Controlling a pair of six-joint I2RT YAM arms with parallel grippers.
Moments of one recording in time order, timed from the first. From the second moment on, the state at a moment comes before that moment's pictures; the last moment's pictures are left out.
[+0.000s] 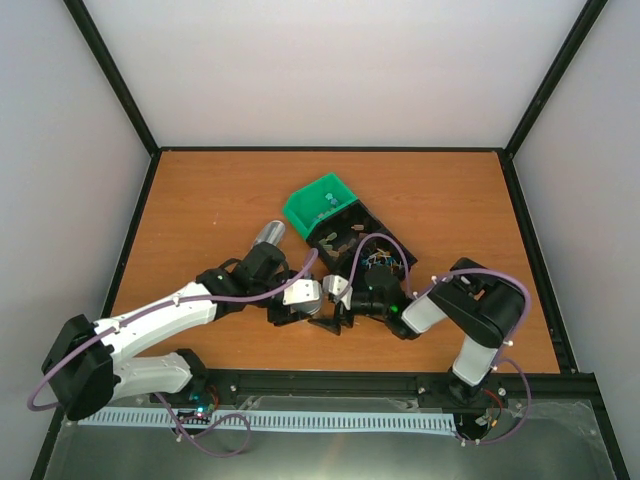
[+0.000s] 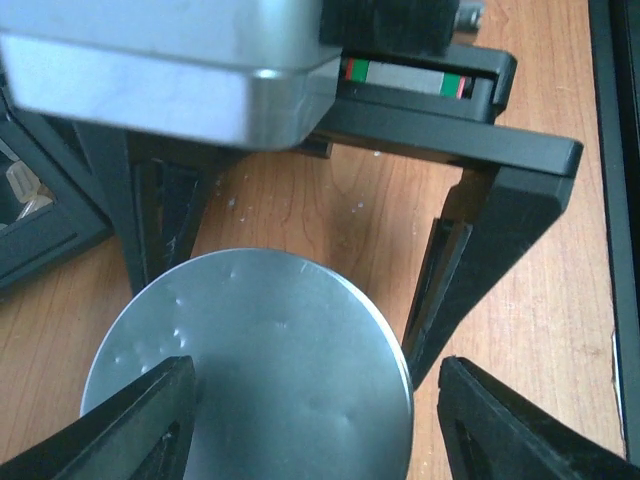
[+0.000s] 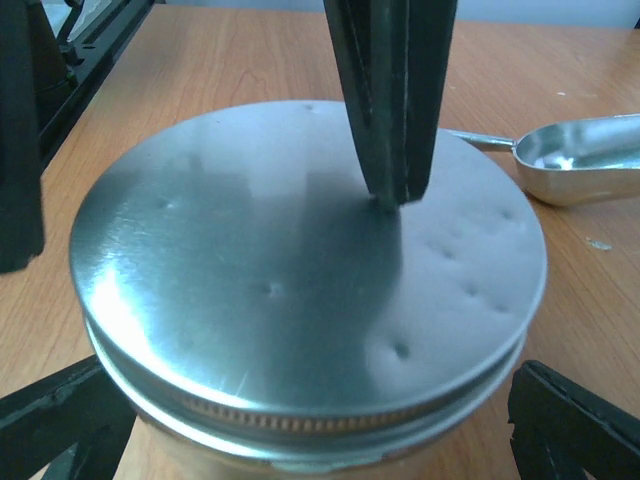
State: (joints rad) left arm -0.80 1.15 0.70 -0.45 0.35 0.57; right arm 0.80 1.72 0.36 0.98 -0.60 -0.29
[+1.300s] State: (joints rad) left arm -0.79 1.07 0.65 -0.47 0.21 0.73; right arm 0.84 1.81 0.38 1.09 -0.50 -0.25
